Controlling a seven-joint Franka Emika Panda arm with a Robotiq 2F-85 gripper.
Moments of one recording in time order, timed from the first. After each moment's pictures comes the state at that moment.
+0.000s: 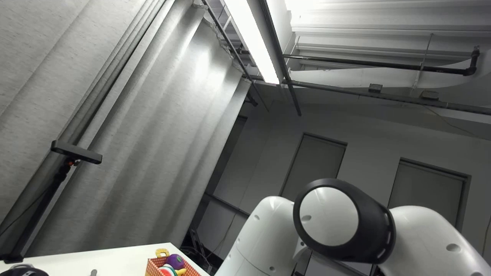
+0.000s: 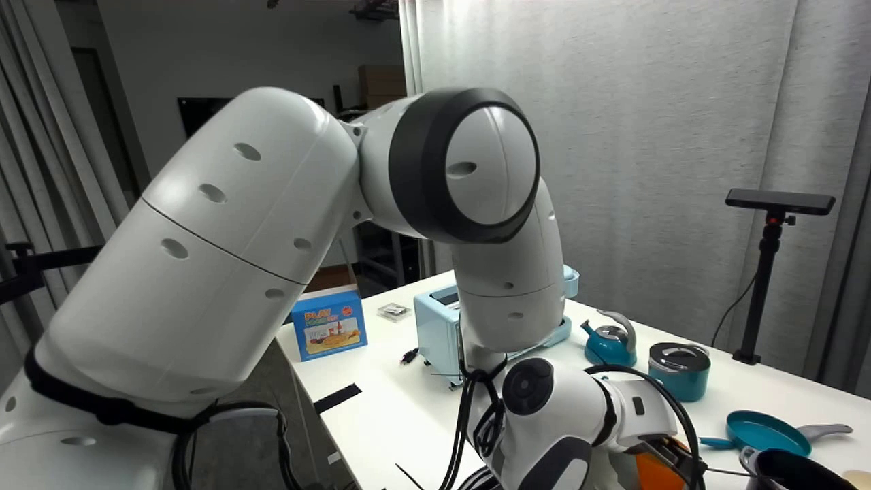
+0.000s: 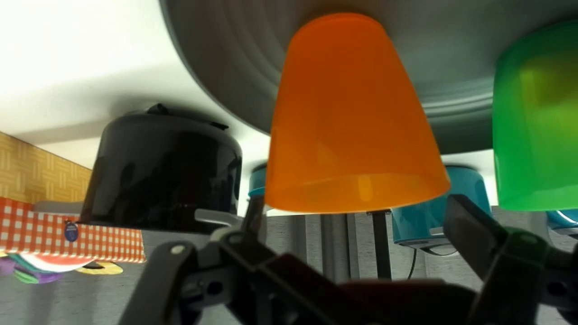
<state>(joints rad) -0.05 0.73 -0.03 -2.29 0.11 3.96 0.03</state>
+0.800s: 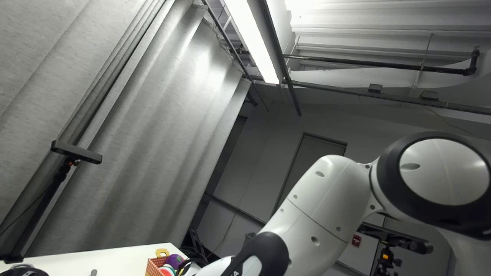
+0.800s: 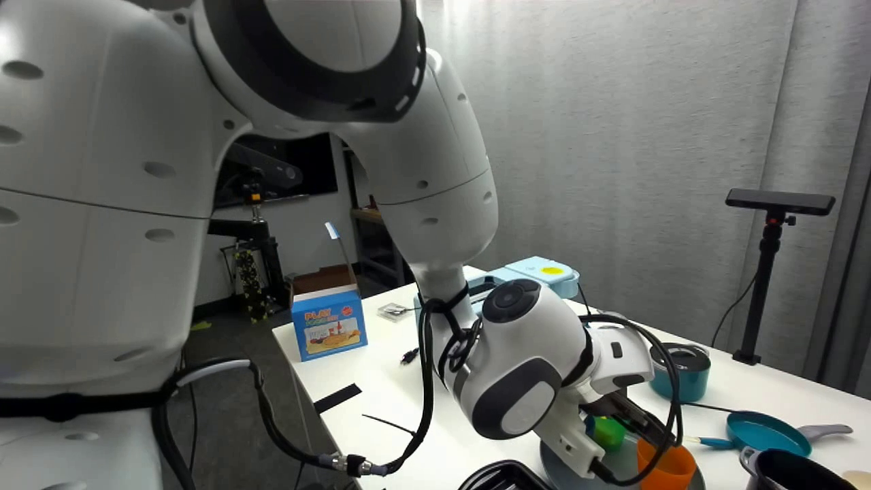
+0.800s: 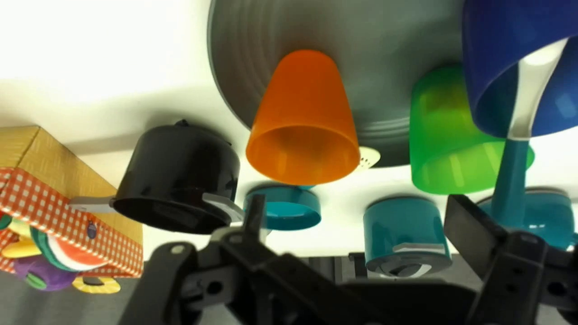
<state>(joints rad) 0.08 0.36 -0.08 -2.53 0.23 3.59 -0.08</state>
